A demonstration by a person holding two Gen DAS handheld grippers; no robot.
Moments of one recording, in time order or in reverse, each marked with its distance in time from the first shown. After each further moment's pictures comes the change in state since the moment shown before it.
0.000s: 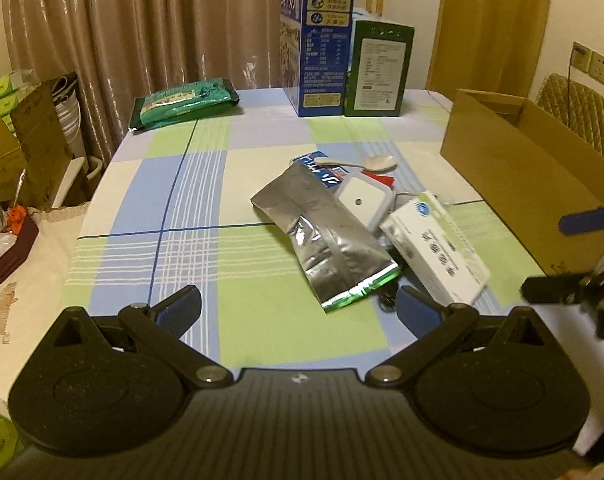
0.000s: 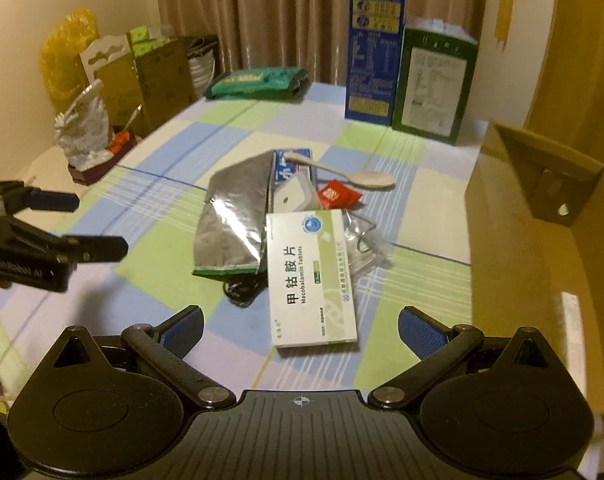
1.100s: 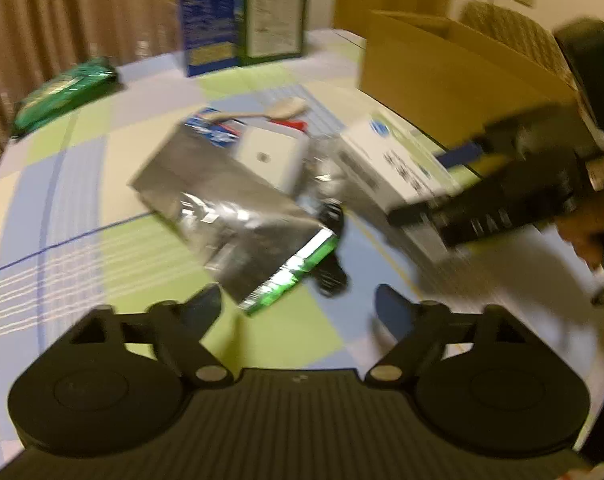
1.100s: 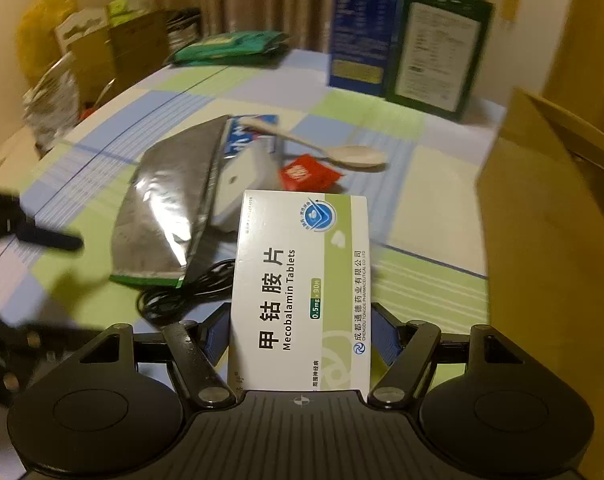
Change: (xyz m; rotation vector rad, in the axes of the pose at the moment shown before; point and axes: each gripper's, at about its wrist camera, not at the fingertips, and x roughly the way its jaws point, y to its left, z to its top) left arm 0.077 -0.037 -0.007 0.231 0.122 -0.247; right arm 0.084 -0.035 0.005 -0.017 0.038 -0.054
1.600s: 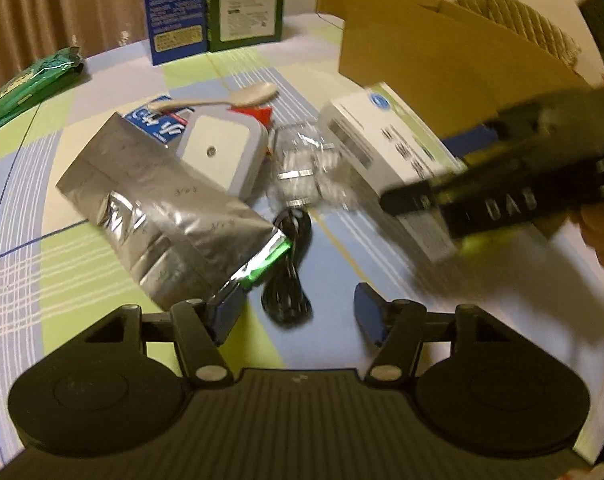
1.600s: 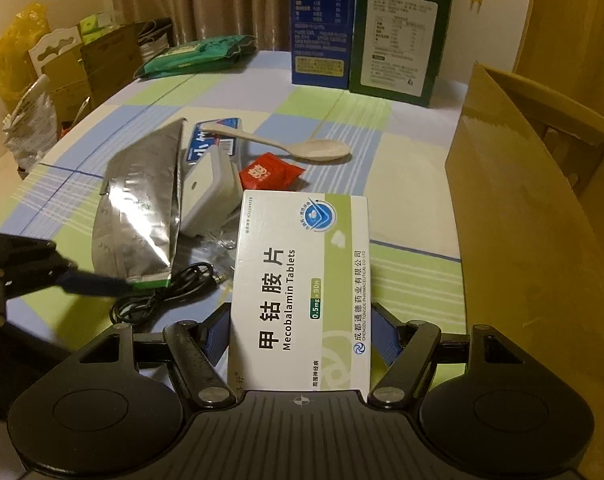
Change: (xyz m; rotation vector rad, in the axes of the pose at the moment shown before) left arm 0.050 -0.019 0.012 -0.024 0.012 -0.013; right arm -0.001 -0.021 -0.002 0.078 0.004 -0.014
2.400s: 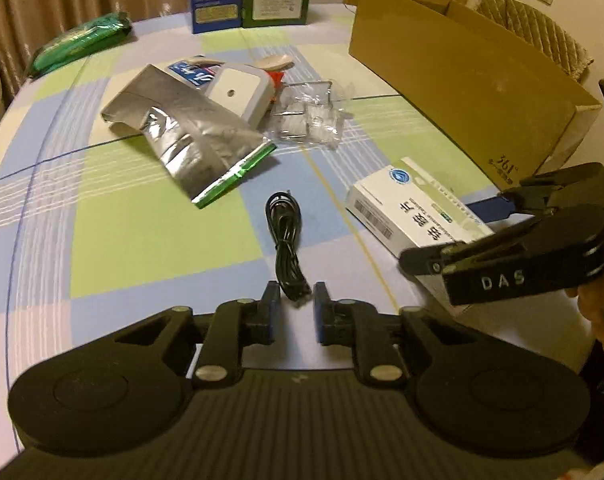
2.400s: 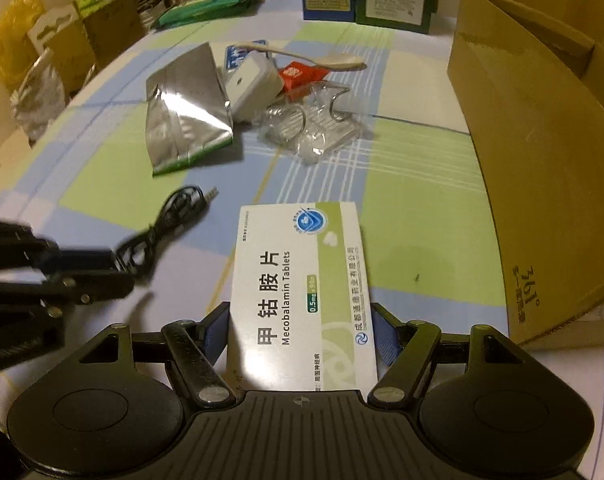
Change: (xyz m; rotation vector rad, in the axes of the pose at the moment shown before) left arm -0.068 -0.032 -0.054 -0.102 0.034 0.076; right arm -0.038 0.035 -0.074 0.042 0.121 0.010
